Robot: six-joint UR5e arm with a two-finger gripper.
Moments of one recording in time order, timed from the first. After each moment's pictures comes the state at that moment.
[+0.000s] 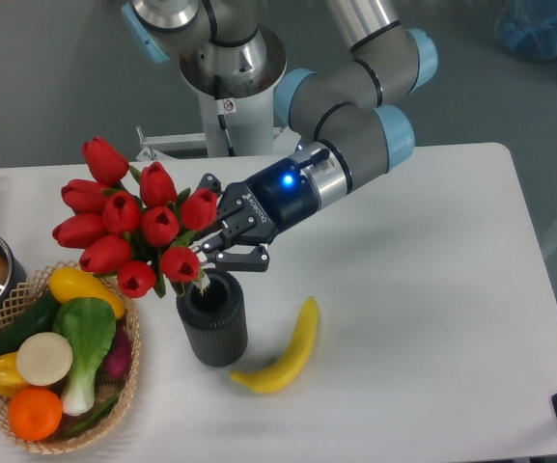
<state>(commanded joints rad) 2.59 -1.88 -1.83 -0.78 -0.03 1.24</state>
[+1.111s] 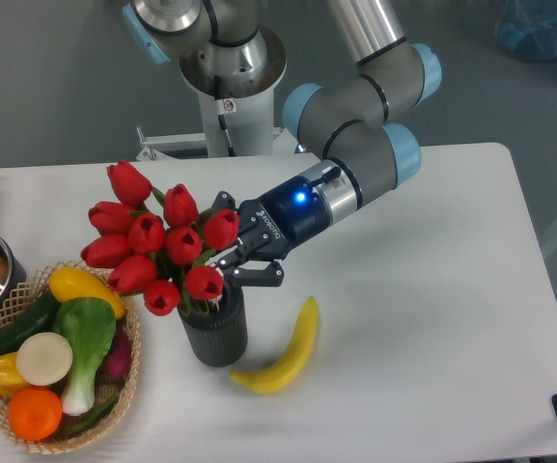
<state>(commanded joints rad) 2.60 -1.94 -1.83 -0.78 -0.03 1.27</state>
